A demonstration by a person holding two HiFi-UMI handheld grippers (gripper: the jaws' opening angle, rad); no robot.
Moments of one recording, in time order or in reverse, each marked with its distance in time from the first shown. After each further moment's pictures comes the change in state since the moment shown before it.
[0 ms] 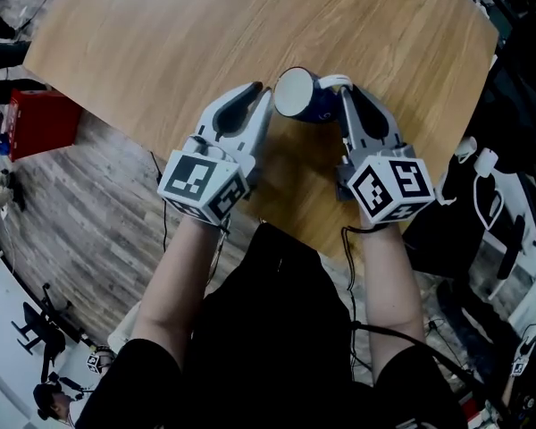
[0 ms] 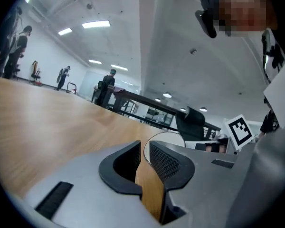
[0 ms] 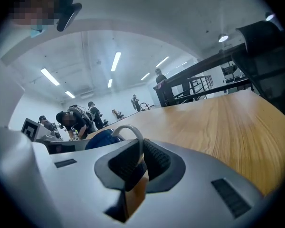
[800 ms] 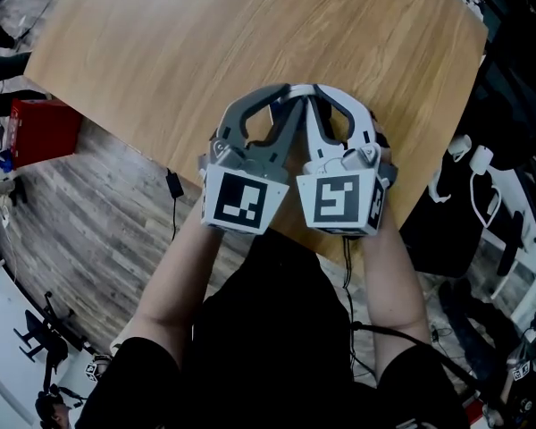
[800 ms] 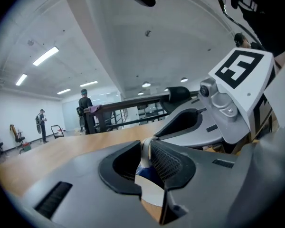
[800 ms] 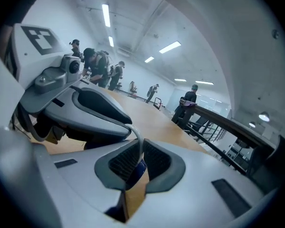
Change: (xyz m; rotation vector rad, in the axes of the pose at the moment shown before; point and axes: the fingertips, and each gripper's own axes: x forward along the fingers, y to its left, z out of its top) left arm 0.023 -0.068 0.026 0.552 0.030 -0.033; right arm 0.000 0.057 0.013 -0.833 0.181 -0.037
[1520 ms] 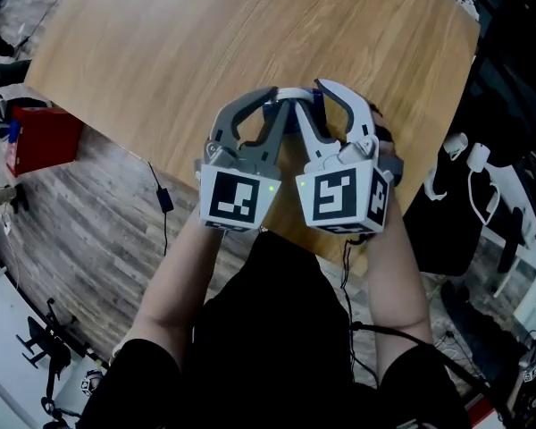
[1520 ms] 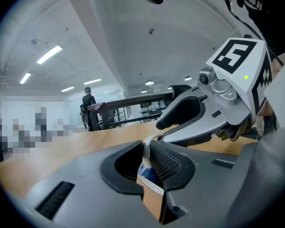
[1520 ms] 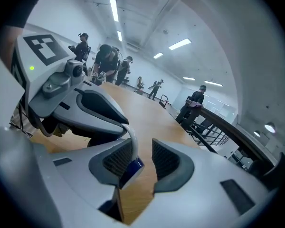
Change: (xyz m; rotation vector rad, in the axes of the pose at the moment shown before) left arm 0.002 0.002 -0.008 -0.021 0.042 0.038; right arm -0.006 -0.010 0.001 -0.089 0.048 0.057
